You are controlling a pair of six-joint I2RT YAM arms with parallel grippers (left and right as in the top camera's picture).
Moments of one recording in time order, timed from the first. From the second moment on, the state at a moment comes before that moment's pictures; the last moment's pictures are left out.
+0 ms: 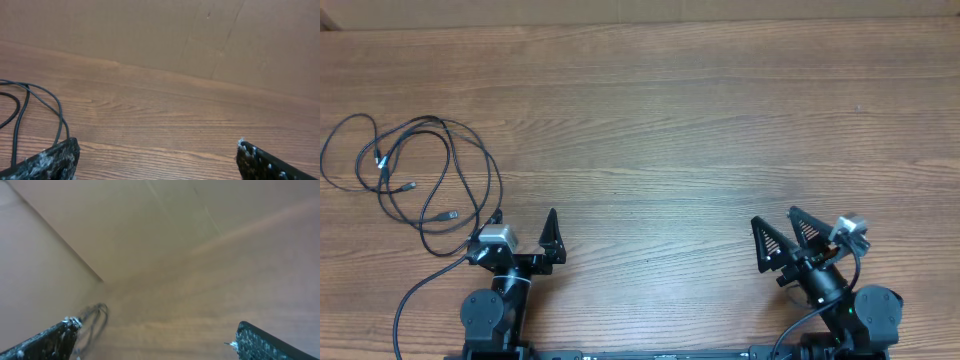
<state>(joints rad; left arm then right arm) -0.02 0.02 0.01 -0.07 0.07 -0.24 0.03 0.01 0.18 -0.20 -0.44 0.57</state>
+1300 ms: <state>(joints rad) -0.02 0.02 0.01 -0.07 0.07 -0.24 0.05 0.01 0.02 0.00 -0.44 0.57</state>
